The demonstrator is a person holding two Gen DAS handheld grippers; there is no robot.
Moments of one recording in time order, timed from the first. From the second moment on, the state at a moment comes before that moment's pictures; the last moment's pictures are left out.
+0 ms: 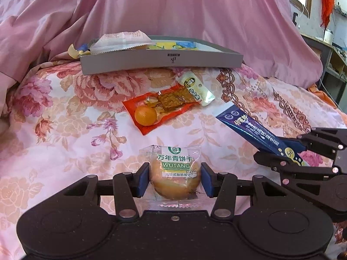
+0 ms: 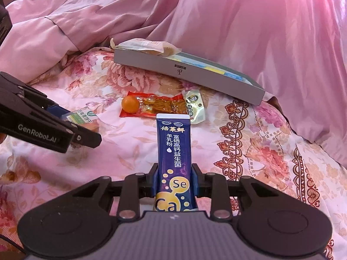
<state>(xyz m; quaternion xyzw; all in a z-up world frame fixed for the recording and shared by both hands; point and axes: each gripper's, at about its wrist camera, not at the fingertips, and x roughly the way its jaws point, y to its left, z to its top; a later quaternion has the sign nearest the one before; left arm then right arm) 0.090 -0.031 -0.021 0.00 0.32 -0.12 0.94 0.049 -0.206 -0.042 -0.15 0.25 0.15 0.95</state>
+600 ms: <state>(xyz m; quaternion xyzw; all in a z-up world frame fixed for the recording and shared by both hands) 0.148 -0.016 0.061 -0.05 0.23 -0.08 0.97 0.104 -0.219 0.013 -0.16 0.18 0.16 0.96</state>
